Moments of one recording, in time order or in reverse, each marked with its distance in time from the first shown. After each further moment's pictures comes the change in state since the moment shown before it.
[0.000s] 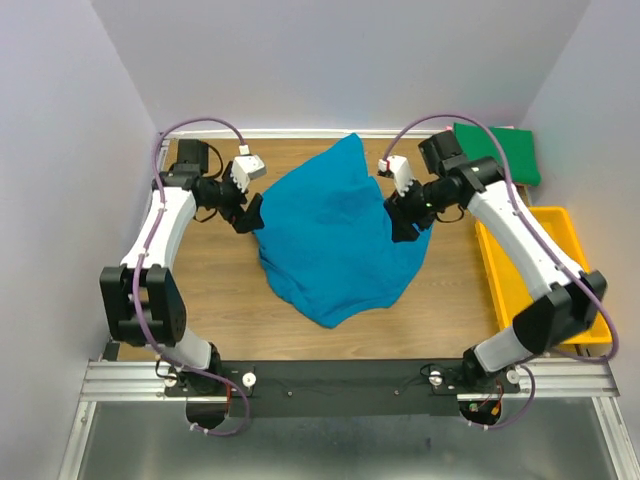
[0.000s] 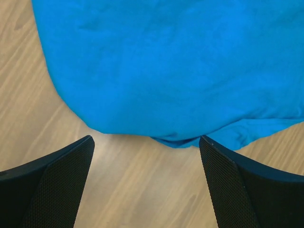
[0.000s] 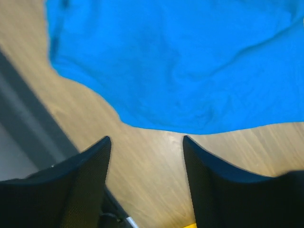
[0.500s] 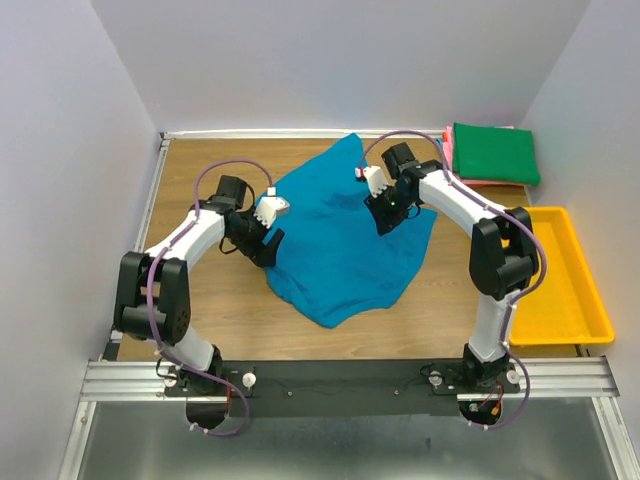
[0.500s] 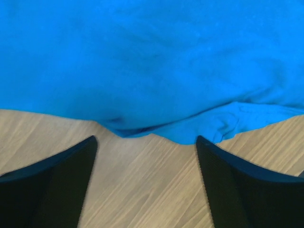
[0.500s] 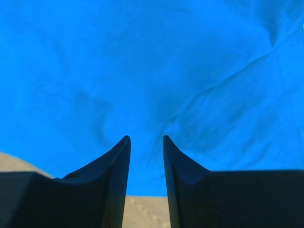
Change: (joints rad) left arm -0.166 -0.052 -0.363 0.176 -0.252 -0.215; right arm 0.000 0.423 -0.025 0.322 0.175 0.094
